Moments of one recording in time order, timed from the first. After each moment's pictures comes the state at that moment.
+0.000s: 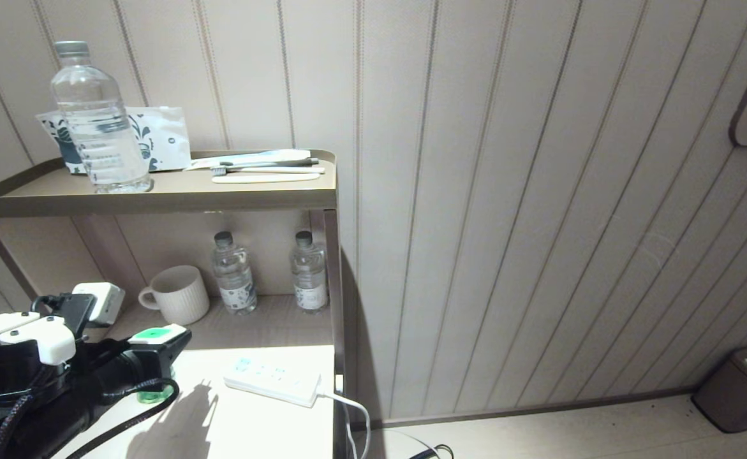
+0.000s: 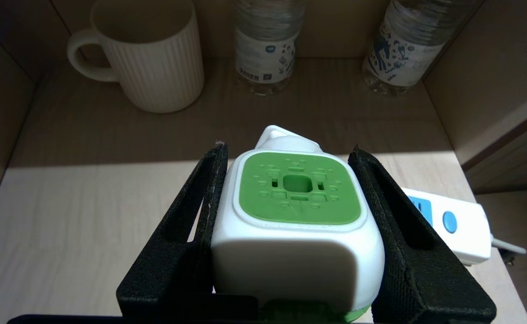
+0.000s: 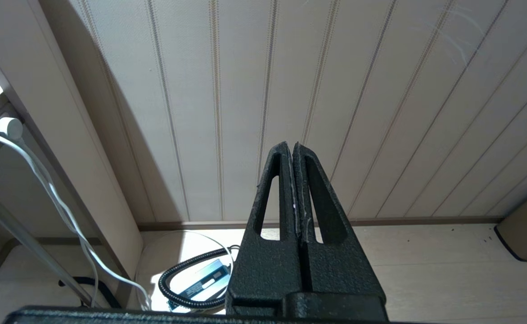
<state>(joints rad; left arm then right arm) -0.19 1.64 -0.15 -1.16 0.07 -0.13 0.00 0.00 -0.05 0.12 -0.02 -0.03</state>
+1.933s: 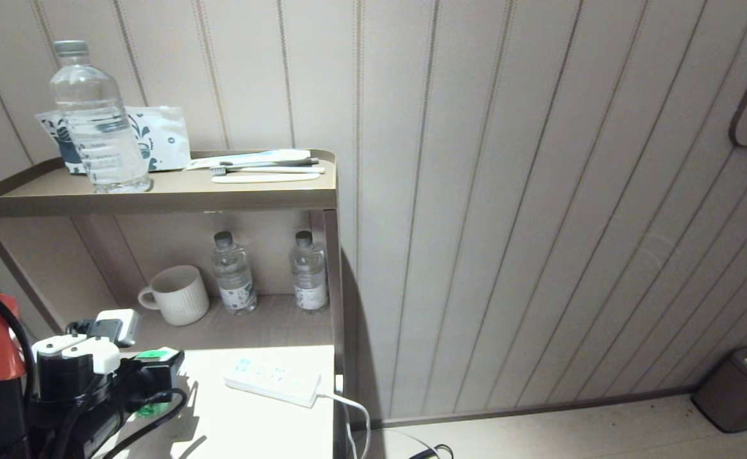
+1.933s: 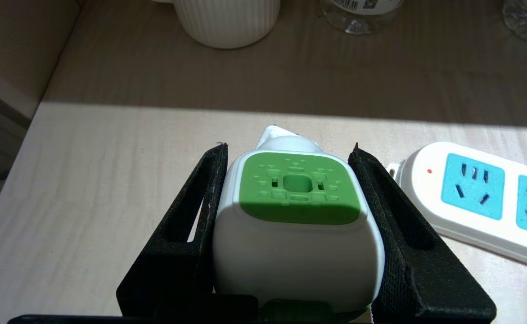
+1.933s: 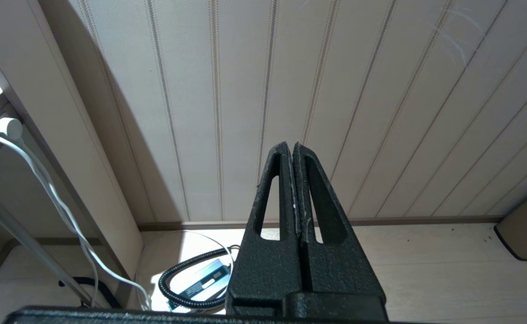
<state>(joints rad) -0.13 2.03 -0.07 -1.52 0.19 -0.10 0.00 0.00 -0.05 0.12 -0.02 -0.03</state>
